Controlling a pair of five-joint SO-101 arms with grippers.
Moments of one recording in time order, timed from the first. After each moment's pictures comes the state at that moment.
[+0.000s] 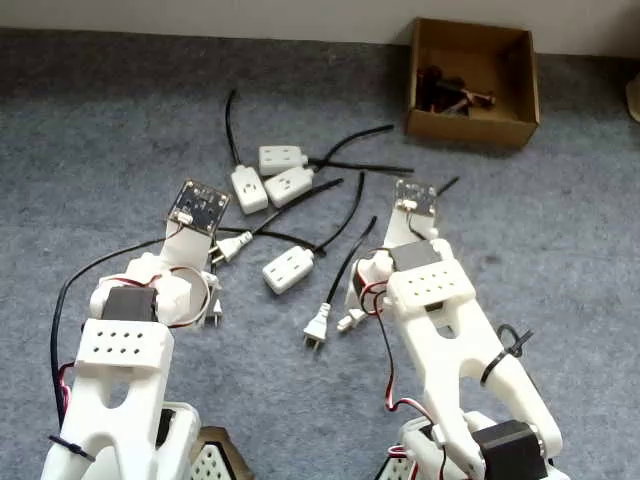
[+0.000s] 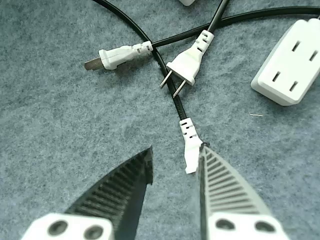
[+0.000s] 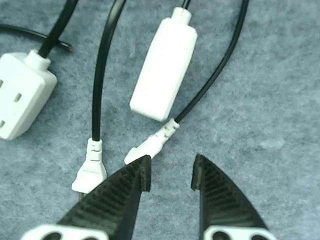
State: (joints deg) left arm -4.8 -49.0 62.0 57.7 -14.7; right arm -23.0 -21.8 44.4 63.3 -25.1
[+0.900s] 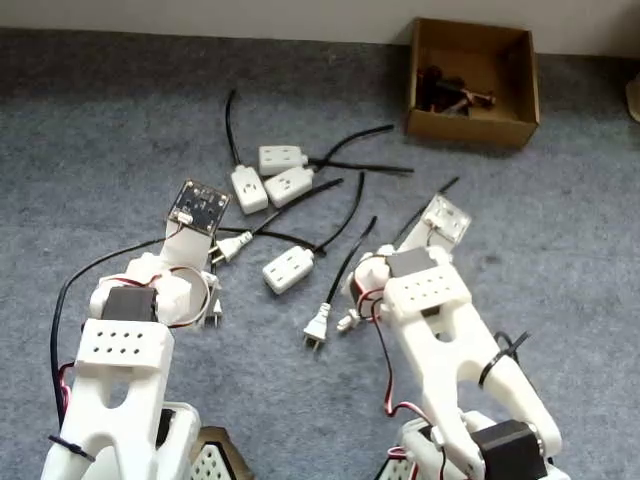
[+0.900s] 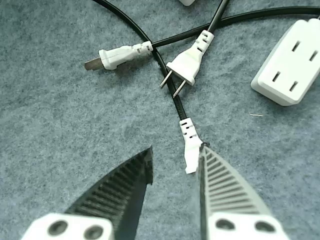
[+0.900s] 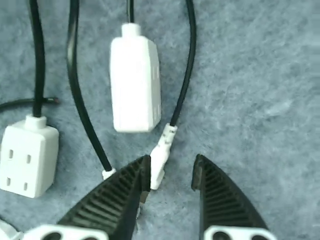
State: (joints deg) left arm -4.8 -49.0 62.0 57.7 -14.7; right arm -24.6 -21.8 48.1 60.2 -50.7
